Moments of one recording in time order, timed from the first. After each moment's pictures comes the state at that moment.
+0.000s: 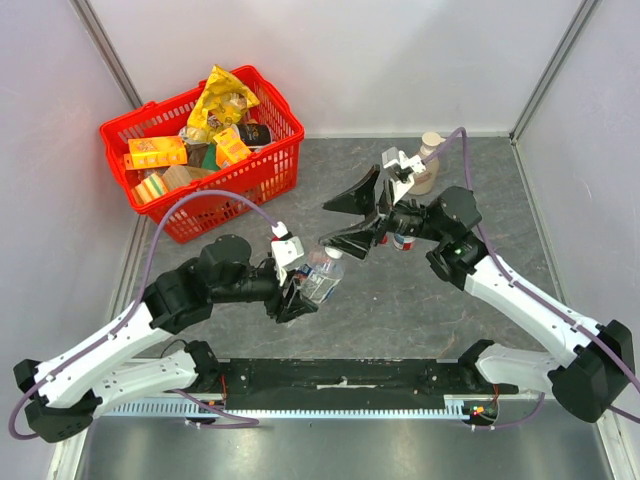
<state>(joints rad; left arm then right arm) -0.95 0.80 0.95 -0.59 0.36 -0.04 0.66 1.15 0.94 0.57 -0.79 0.52</state>
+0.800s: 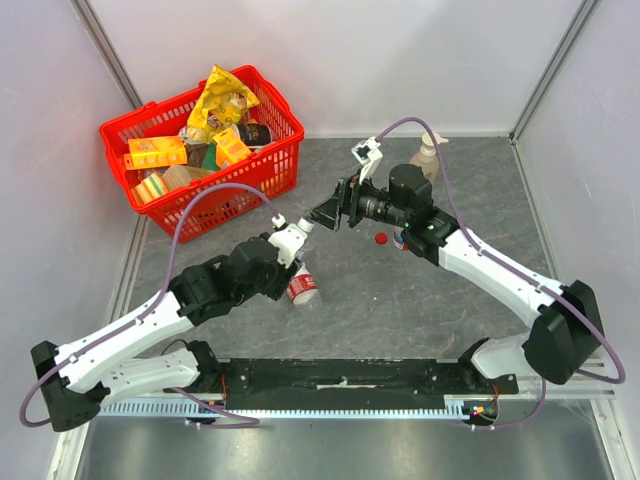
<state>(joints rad) -0.95 0.91 0.90 -0.68 -0.30 -0.04 0.66 1.36 1.09 0.15 -0.47 0.52</state>
